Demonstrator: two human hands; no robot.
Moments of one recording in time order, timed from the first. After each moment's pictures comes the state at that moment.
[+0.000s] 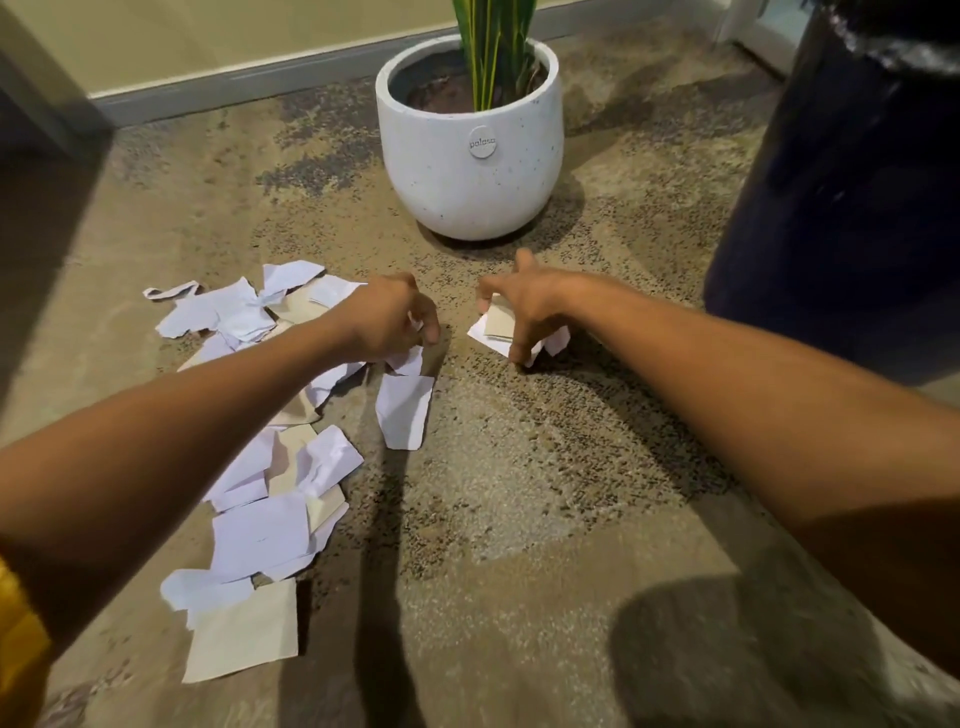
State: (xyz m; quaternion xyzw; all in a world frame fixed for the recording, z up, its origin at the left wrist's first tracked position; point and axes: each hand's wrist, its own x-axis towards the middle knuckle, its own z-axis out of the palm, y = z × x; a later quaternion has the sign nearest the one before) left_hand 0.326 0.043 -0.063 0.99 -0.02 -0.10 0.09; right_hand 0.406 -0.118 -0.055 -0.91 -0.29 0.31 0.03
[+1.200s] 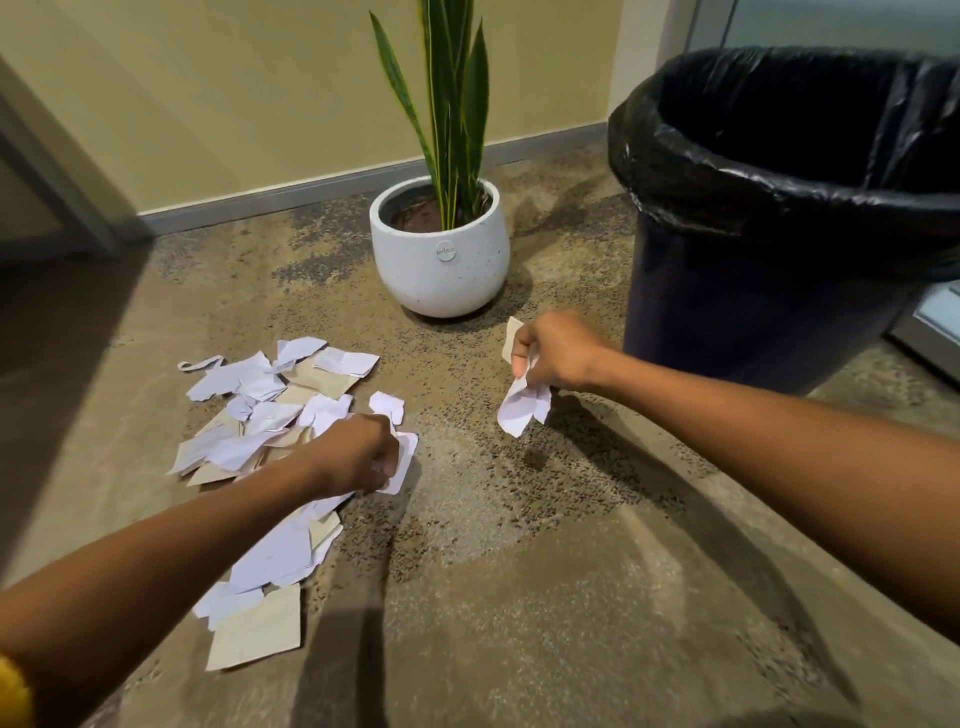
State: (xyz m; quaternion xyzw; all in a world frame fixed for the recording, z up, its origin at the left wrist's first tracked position) left_hand 0.234 0.019 -0.044 0.98 -0.05 -0.21 0.03; right_hand 0.344 -0.207 0.018 -0.92 -0.25 0.18 0.23
